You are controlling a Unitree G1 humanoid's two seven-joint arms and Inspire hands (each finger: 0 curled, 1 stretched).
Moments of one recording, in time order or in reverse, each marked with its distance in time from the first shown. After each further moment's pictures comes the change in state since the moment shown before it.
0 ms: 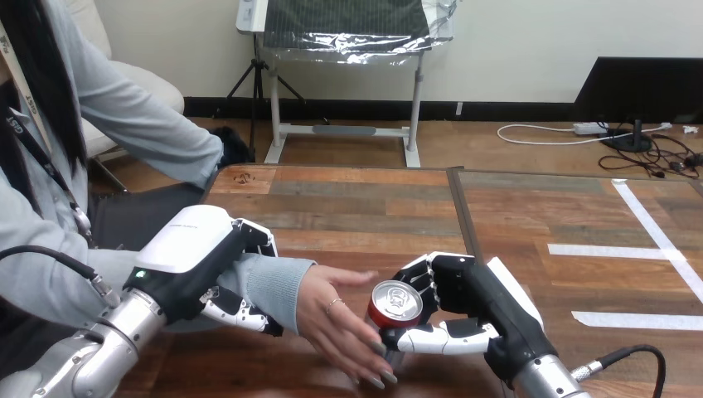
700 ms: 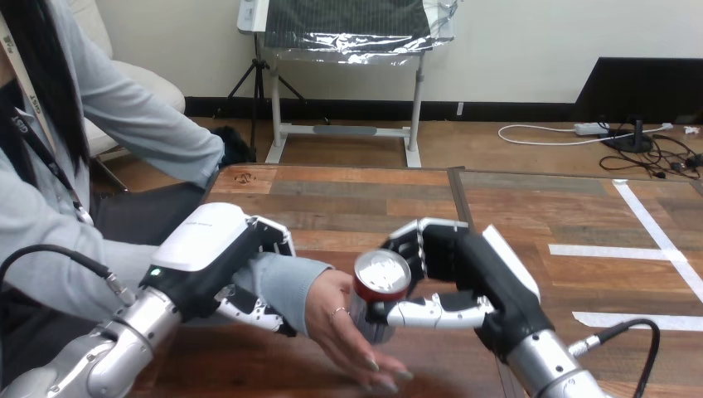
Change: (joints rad) left arm -0.016 -0.039 0.001 -0.001 -0.007 -0.037 0.000; right arm -0.003 0.011 0.026 -0.188 0.057 0.067 0.011
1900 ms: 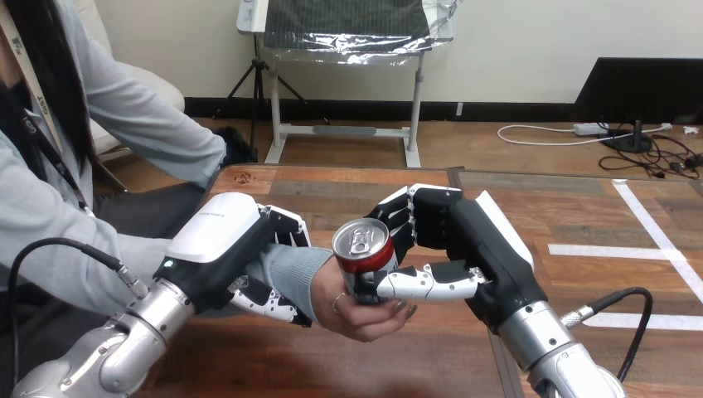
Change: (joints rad) left arm -0.017 -0.028 0.005 0.000 -0.015 -0.020 0.003; right arm -0.061 0.014 0.012 -0.029 0.006 0.021 -0.009
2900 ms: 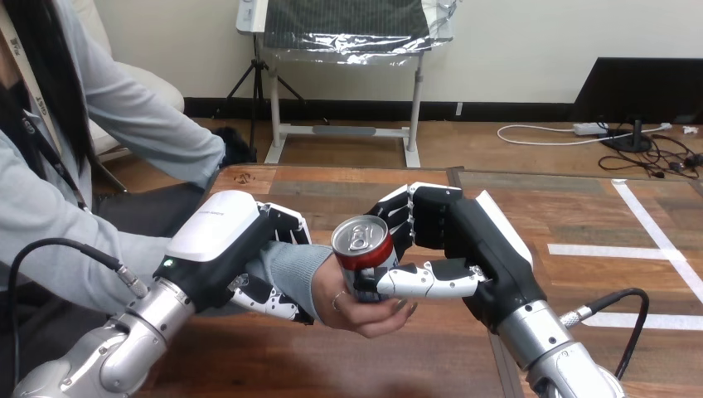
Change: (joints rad) left arm 0.000 0.000 0.001 0.000 -0.006 -0.007 0.004; right arm 0.000 0.005 -0.001 -0.010 0.025 0.022 0.010
